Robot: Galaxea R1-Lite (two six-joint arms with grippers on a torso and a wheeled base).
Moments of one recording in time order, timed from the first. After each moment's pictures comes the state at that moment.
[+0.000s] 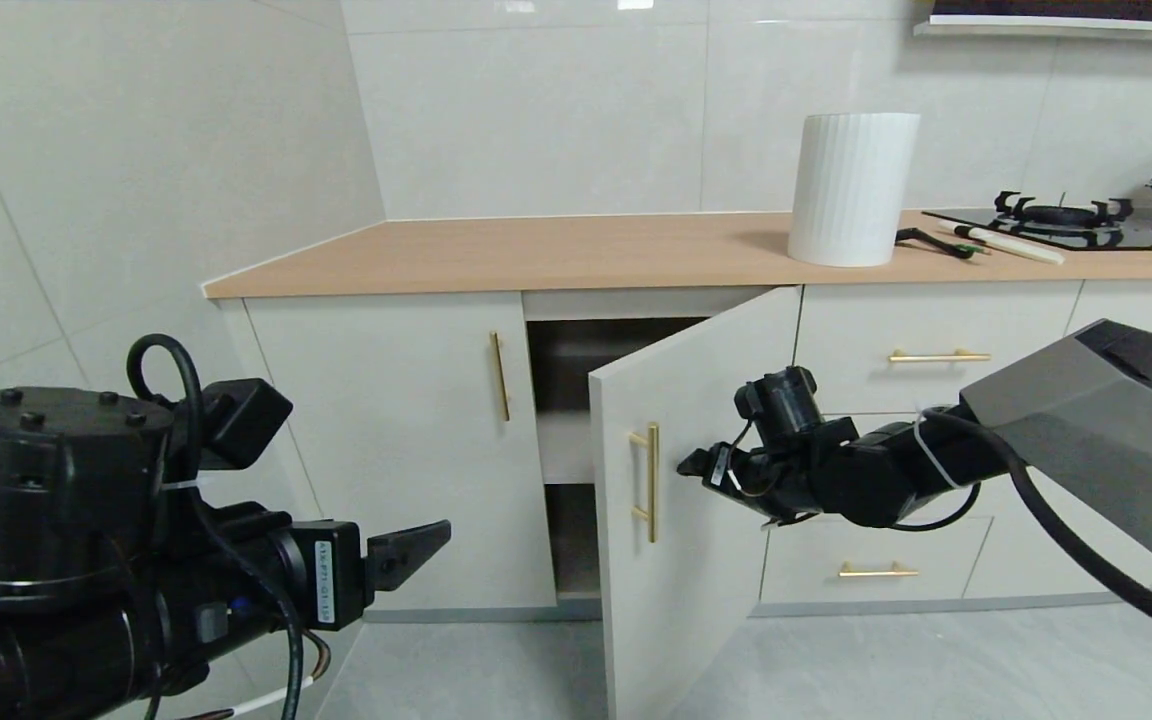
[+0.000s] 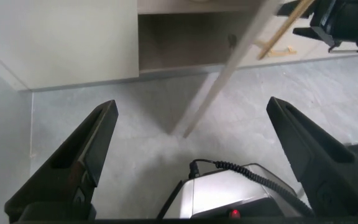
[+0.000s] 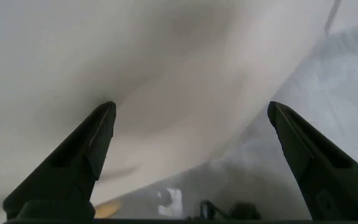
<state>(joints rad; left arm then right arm) -0.54 1.32 -0.62 -0.16 0.18 -0.36 0.50 2.27 -1.33 -0.24 -0.09 0.75</state>
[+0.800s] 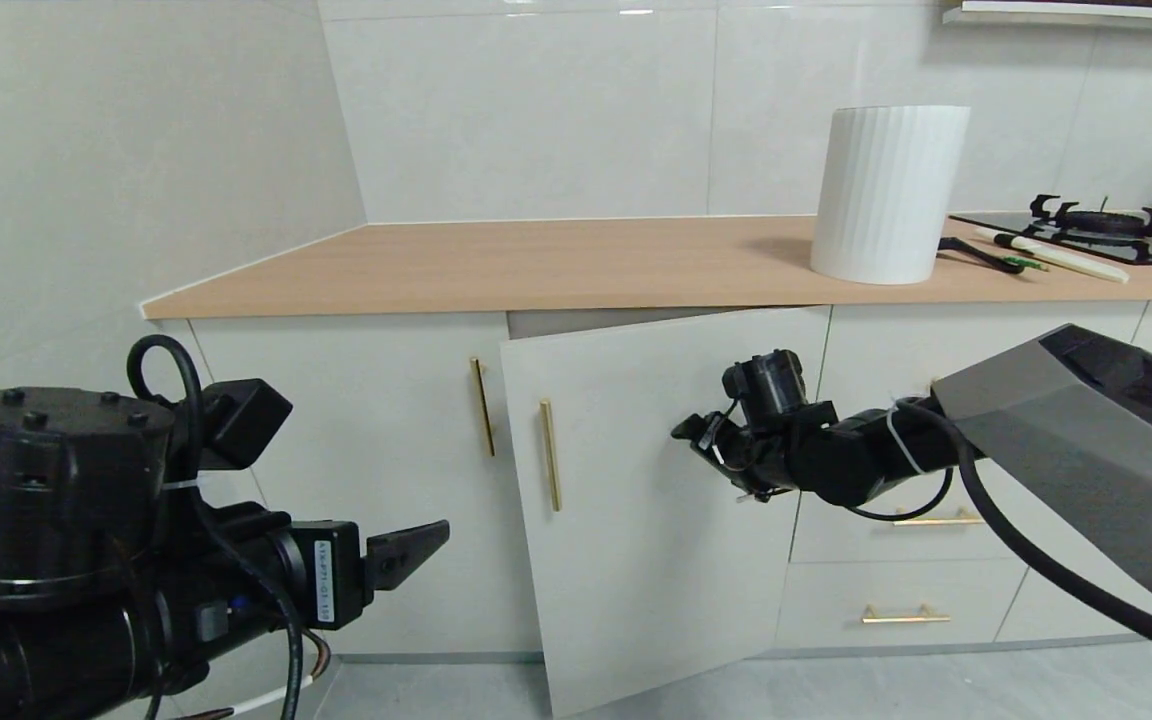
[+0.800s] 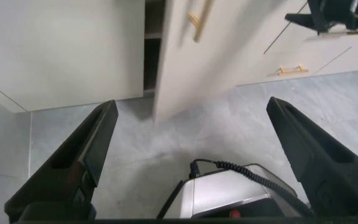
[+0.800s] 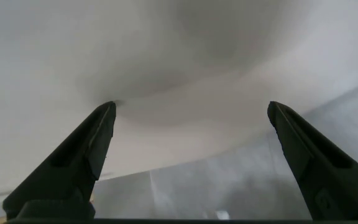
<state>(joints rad) -0.54 1.33 -0.62 -0.16 0.18 -0.36 0.49 2.34 -1.49 -0.25 -0.13 0.96</state>
